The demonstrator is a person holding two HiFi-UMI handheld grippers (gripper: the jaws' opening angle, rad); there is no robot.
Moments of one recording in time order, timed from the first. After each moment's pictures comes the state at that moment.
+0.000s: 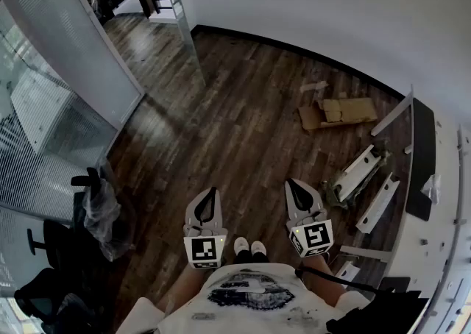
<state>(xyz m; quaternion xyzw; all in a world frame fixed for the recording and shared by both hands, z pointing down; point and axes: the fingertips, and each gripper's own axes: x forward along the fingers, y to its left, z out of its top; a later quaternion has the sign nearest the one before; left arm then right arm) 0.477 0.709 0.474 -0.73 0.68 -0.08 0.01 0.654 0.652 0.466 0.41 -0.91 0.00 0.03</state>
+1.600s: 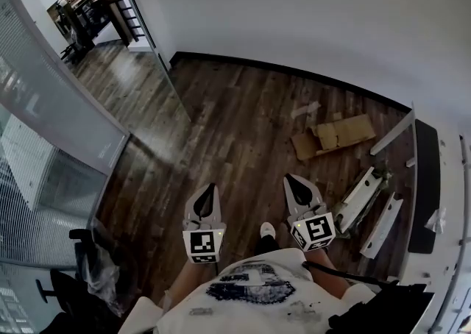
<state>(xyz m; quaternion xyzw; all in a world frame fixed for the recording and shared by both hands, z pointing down) 0.454 0.443 0.473 -0.75 0.66 -0.10 0.01 0.640 0.399 0.468 0.42 -0.91 0.02 0.00</state>
